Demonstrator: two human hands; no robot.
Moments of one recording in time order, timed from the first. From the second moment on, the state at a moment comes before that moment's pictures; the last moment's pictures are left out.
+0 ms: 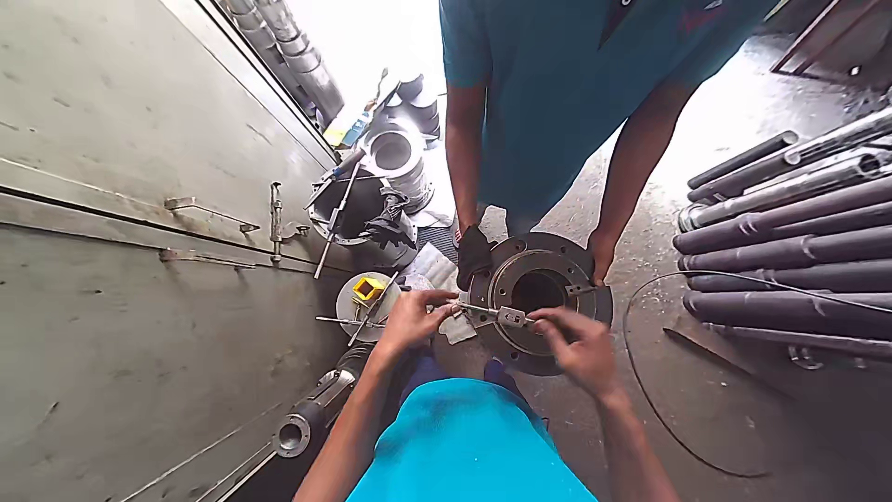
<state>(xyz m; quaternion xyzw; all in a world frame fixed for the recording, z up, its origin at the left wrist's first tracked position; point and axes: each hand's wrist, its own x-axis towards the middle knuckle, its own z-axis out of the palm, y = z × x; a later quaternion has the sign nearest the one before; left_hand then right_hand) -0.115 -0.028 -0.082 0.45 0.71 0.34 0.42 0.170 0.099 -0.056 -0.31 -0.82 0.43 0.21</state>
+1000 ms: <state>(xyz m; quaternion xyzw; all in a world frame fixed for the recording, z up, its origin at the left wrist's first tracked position) -0.055 -0.082 -0.110 0.24 0.59 0.61 0.48 0.178 0.165 -0.089 -0.33 -0.88 0.33 0.11</state>
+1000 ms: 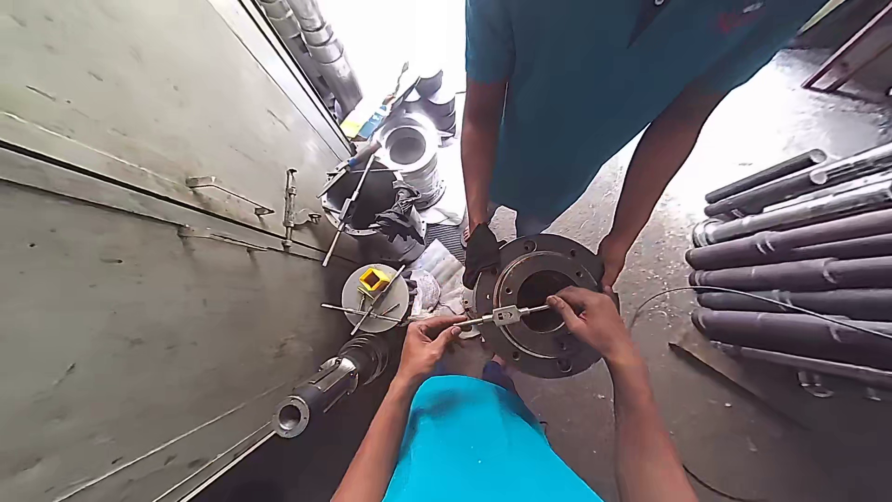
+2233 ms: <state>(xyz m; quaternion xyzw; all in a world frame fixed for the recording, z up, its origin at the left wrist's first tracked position) 0.018 0.123 -0.023 0.78 0.44 -0.08 0.43 0.044 -0.005 -0.073 -0.49 -0.55 0.67 0.08</state>
